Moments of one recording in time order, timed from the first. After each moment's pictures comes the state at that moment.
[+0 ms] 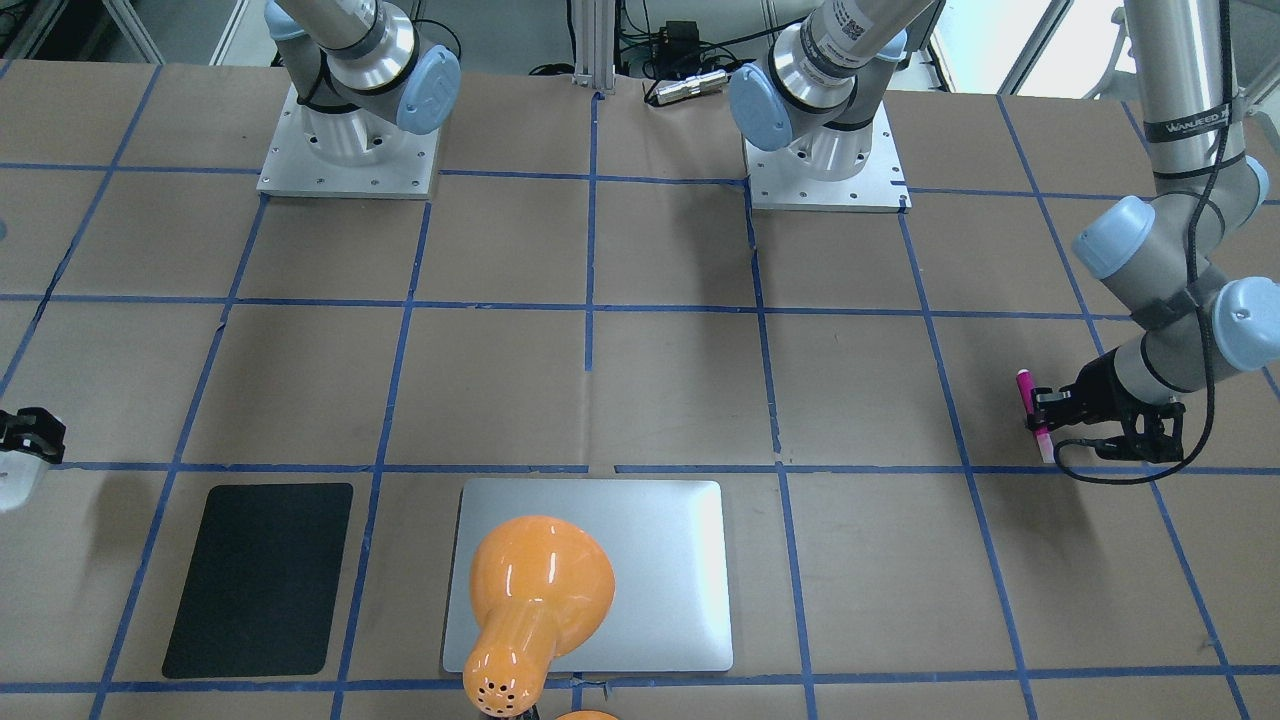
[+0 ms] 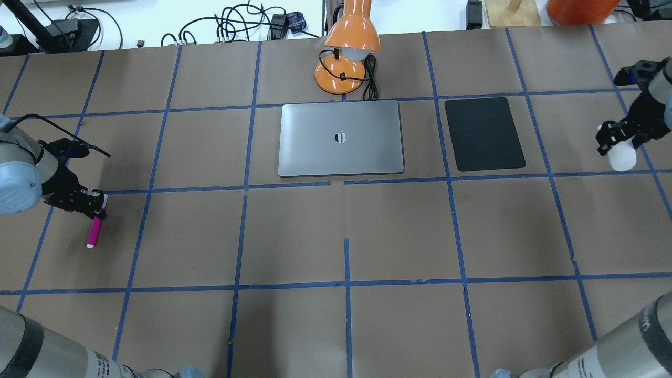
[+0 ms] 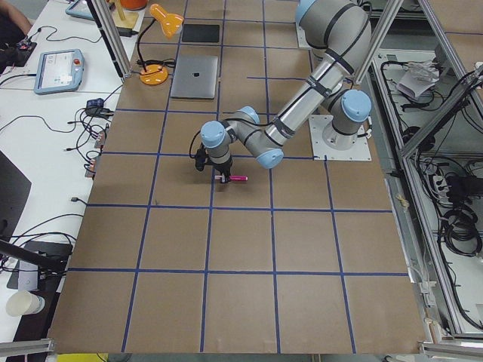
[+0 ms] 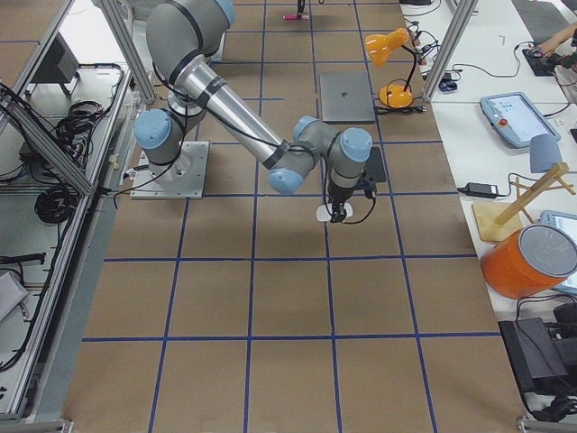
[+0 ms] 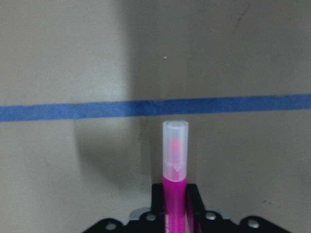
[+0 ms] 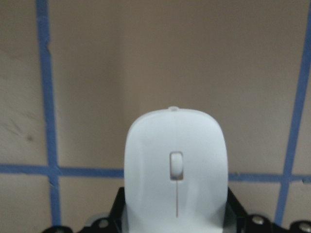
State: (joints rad) left arm -0.94 -1.99 -1.90 -0.96 1.62 0.66; right arm 1.07 -1.14 1.65 -2.07 -1.64 -0.57
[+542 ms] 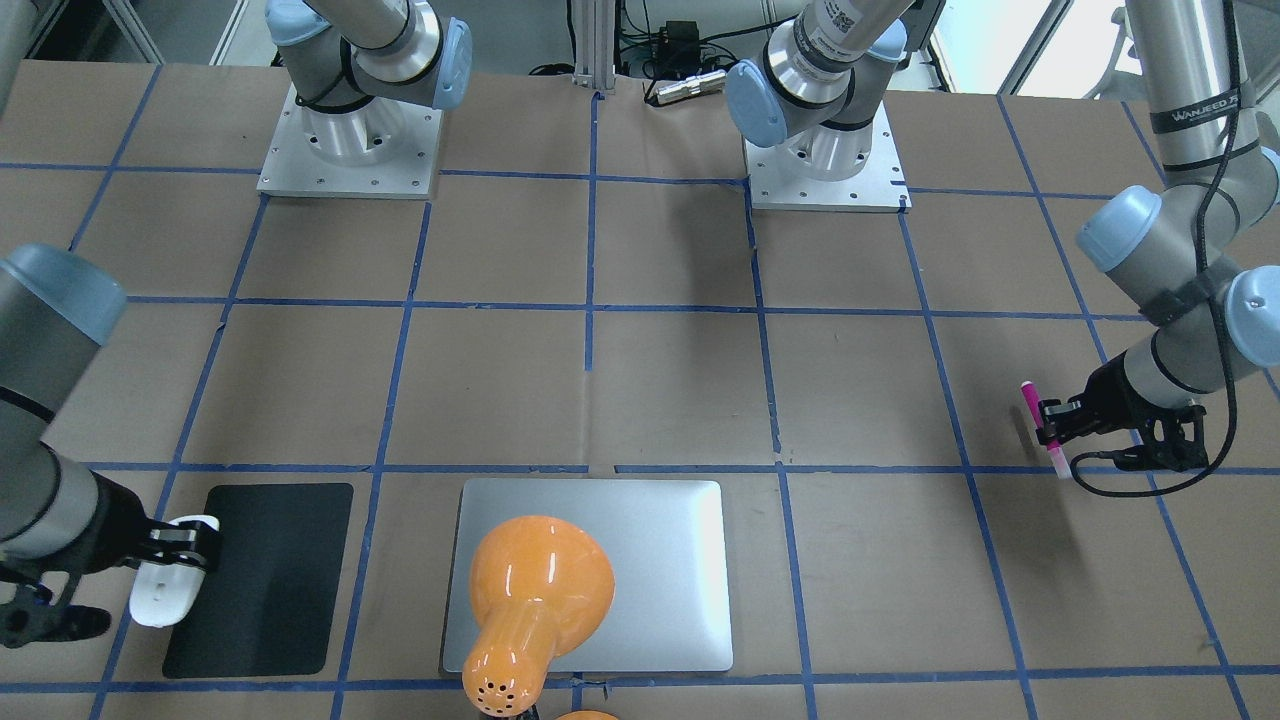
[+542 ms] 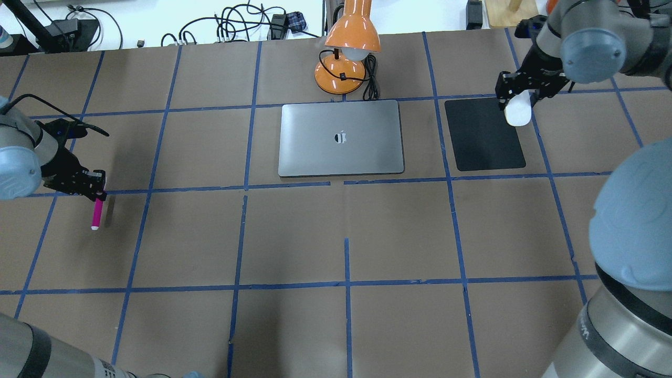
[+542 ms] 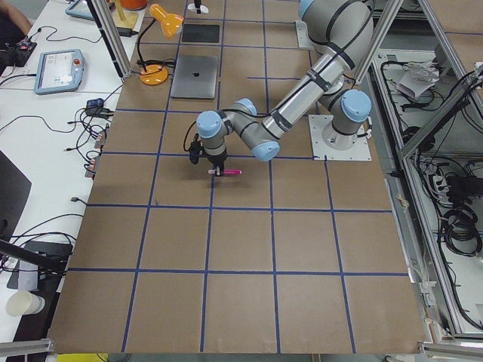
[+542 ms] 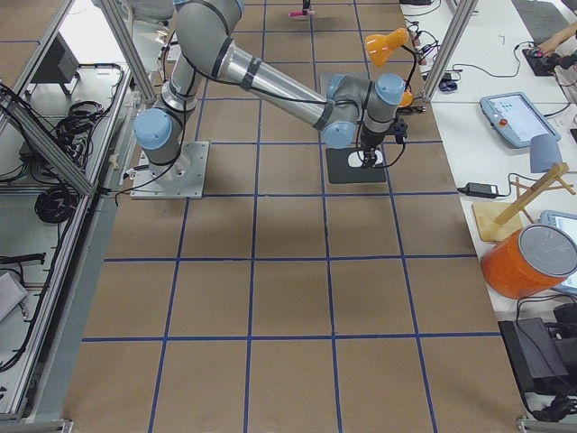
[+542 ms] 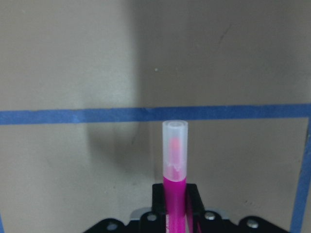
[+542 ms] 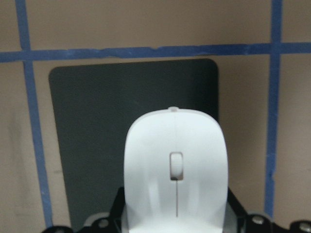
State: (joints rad) left arm -1.01 -1.96 -1.84 -0.98 1.59 0.50; right arm 1.36 -0.99 1.41 -1.96 -1.53 -0.19
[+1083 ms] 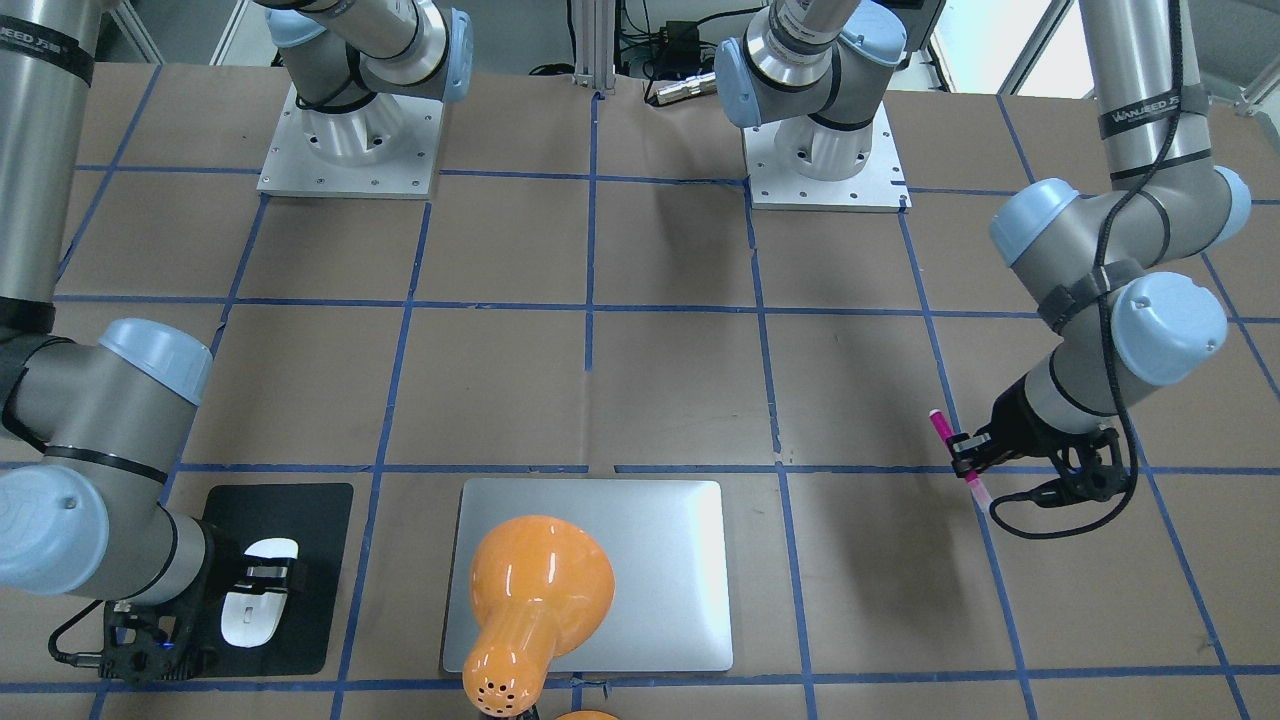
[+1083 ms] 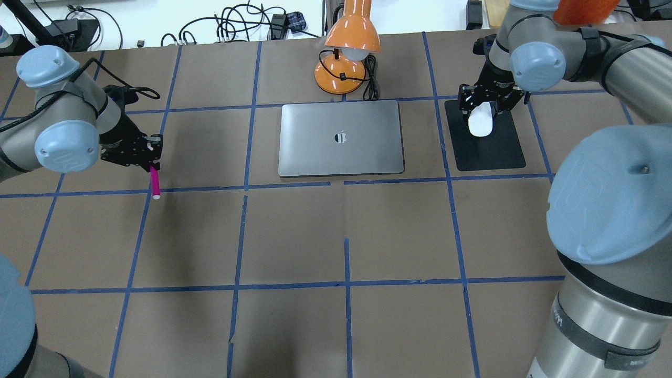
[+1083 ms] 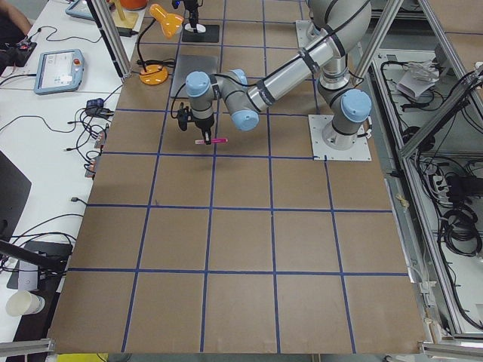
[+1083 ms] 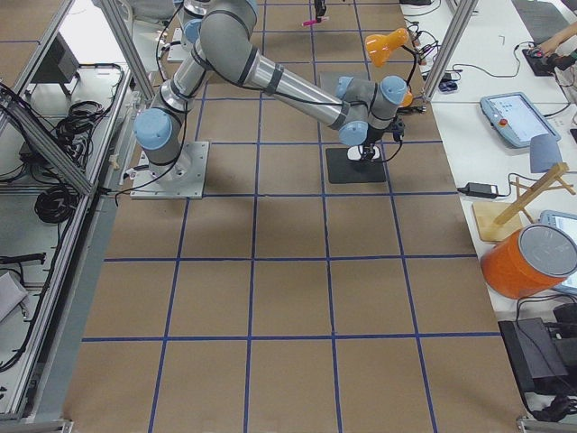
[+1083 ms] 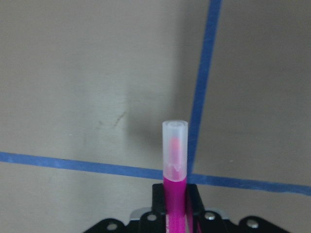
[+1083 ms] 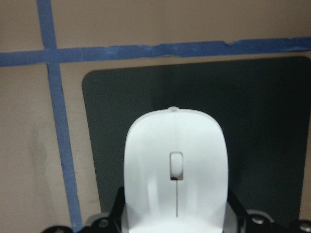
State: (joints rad) left arm -1.26 -1.92 -1.81 -1.00 1.55 0.06; right arm 1.42 -0.90 1.38 -1.95 -1.54 -0.12
